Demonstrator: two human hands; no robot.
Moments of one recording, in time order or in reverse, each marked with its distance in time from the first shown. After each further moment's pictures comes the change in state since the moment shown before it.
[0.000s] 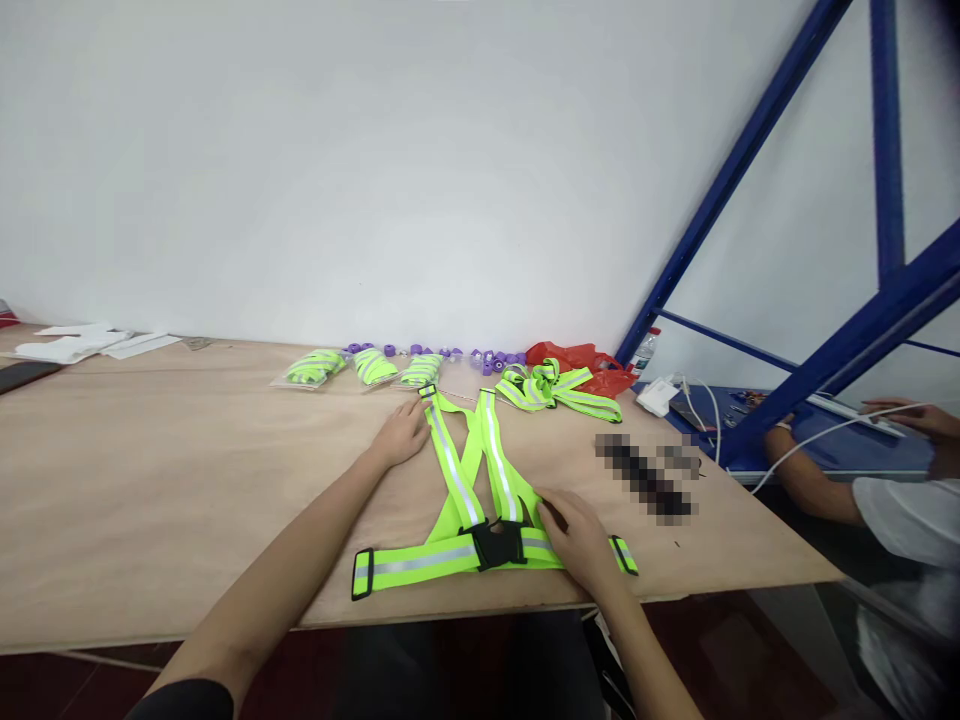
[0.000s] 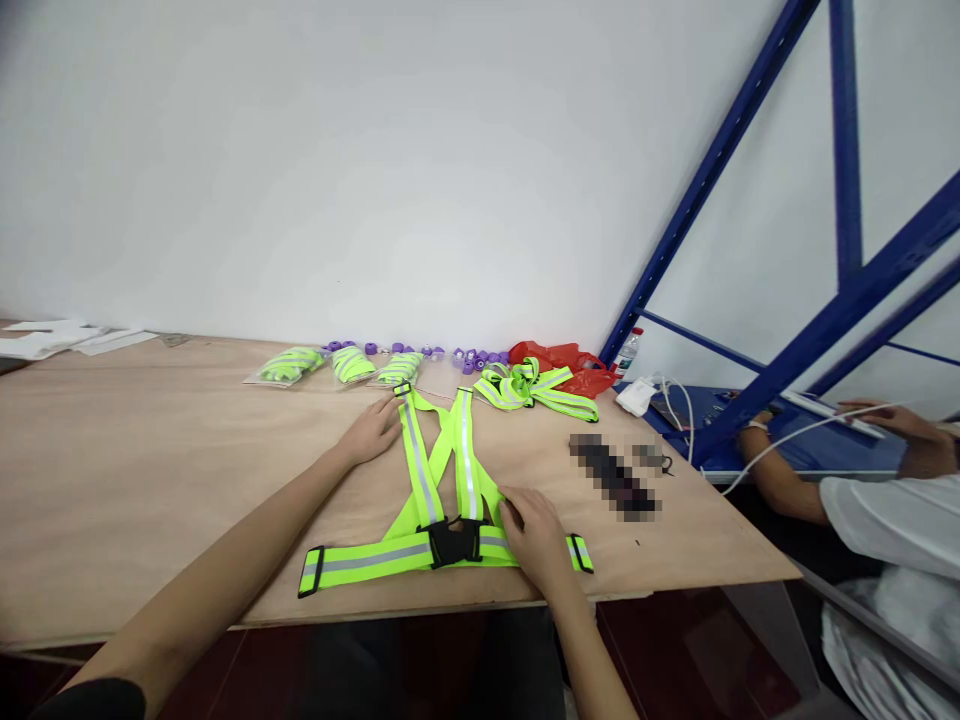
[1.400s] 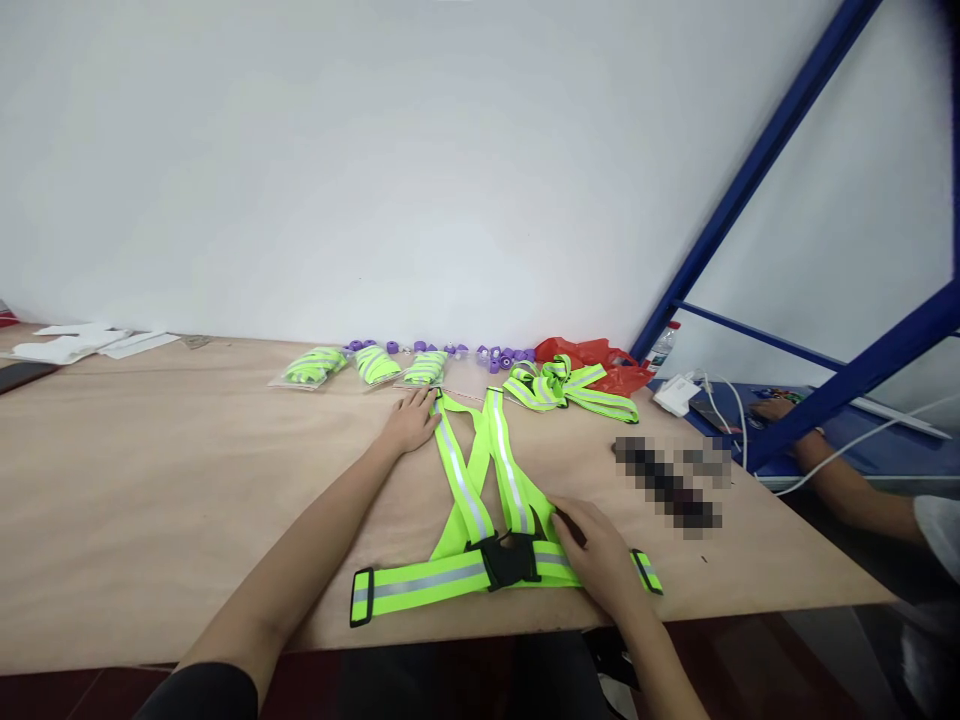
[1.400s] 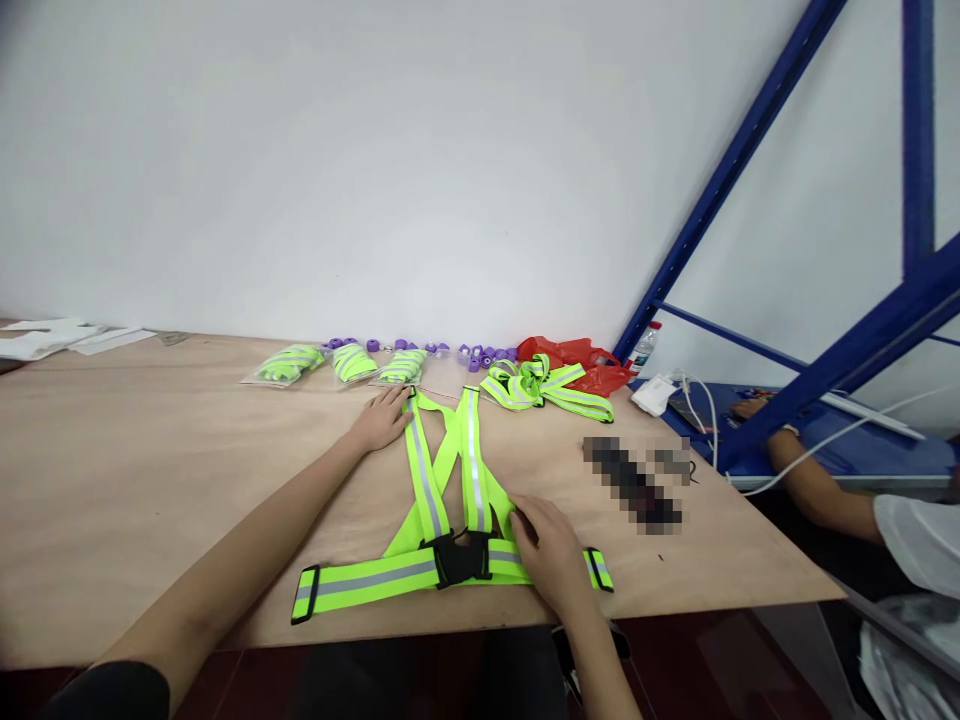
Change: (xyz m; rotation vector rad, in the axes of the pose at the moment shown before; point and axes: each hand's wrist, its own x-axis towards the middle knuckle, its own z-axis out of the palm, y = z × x) left_hand 0.032 -0.011 0.013 0.169 -0.086 -0.109; right_hand -0.001 0.004 0.000 0.050 -0.058 0.063
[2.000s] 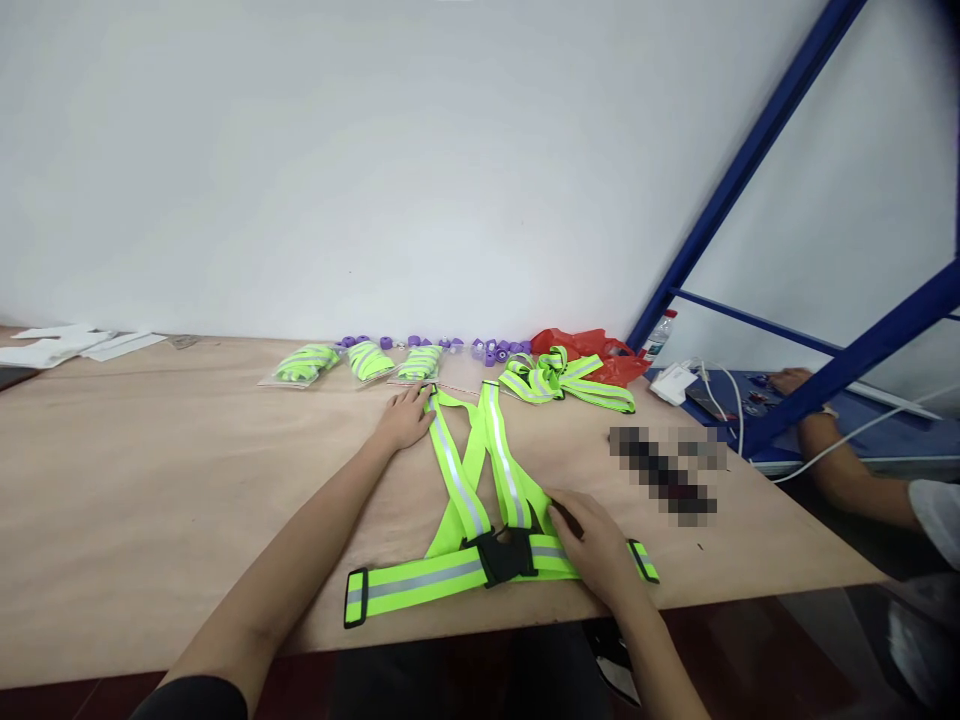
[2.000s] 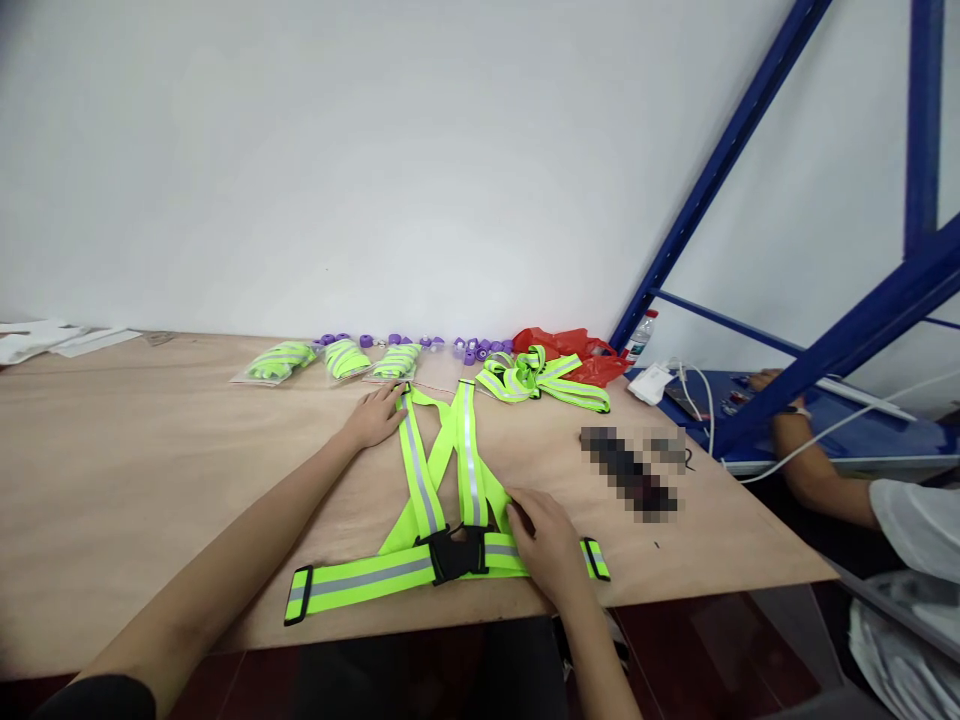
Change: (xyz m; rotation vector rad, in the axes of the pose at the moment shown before) left_hand 0.000 0.002 -0.003 0.057 -0.020 -0.013; right_hand 0.001 -0.003 -0.001 -0.006 0.011 -0.013
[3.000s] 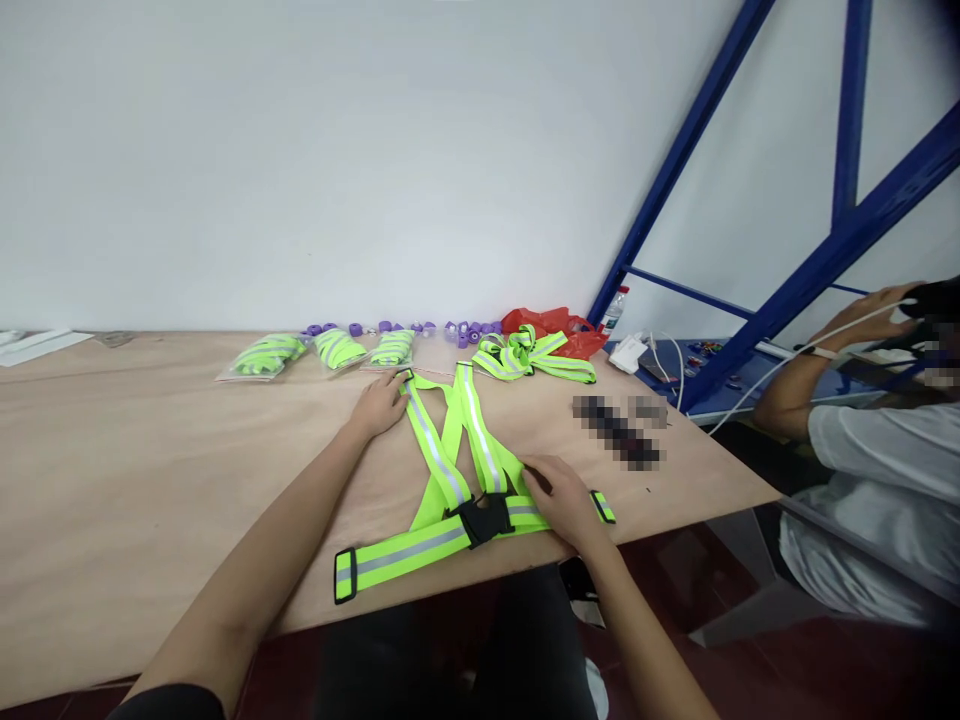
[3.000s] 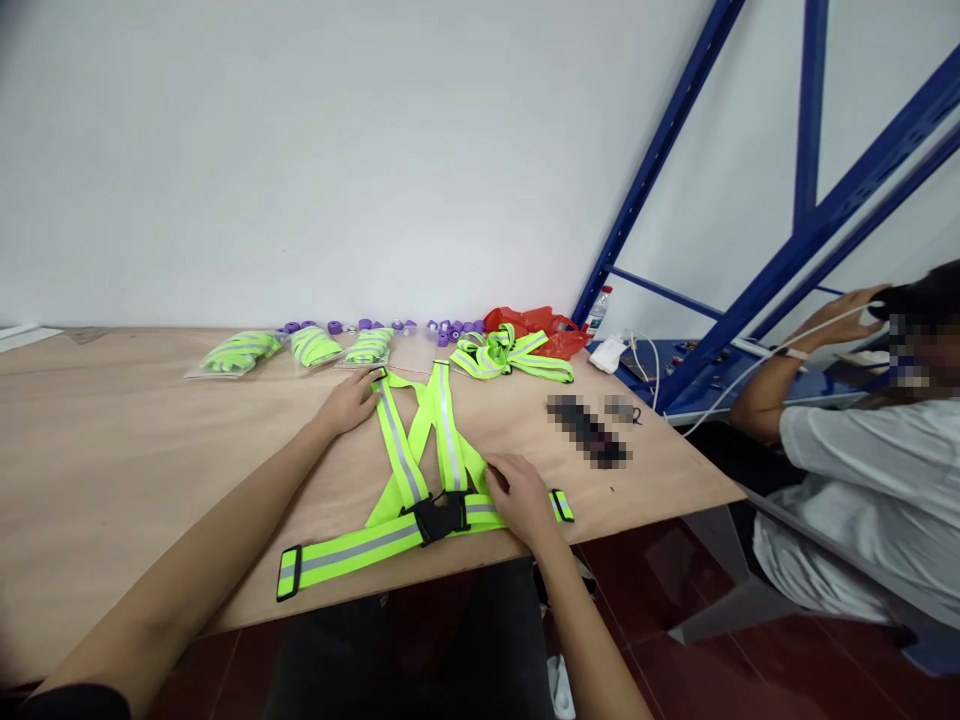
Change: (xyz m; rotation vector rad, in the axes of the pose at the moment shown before) left_hand -0.002 -0.003 -0.003 -0.121 0.048 0.067; right_hand -0.001 -0.006 -0.002 0.009 -0.004 0.036
